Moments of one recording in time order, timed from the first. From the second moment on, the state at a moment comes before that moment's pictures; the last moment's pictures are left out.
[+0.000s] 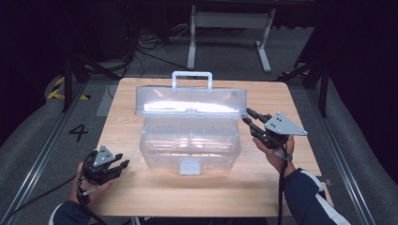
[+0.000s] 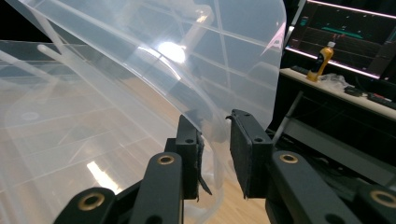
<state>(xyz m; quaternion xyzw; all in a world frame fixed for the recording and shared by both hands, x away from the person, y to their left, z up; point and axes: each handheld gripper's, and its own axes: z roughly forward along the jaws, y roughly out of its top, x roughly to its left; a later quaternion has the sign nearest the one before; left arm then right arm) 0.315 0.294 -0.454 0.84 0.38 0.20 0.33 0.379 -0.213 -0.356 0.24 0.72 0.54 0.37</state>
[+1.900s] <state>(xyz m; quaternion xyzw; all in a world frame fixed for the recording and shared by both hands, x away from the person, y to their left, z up) 0.323 0.281 -0.481 0.85 0.38 0.14 0.35 0.441 -0.193 -0.320 0.32 0.66 0.54 0.41</state>
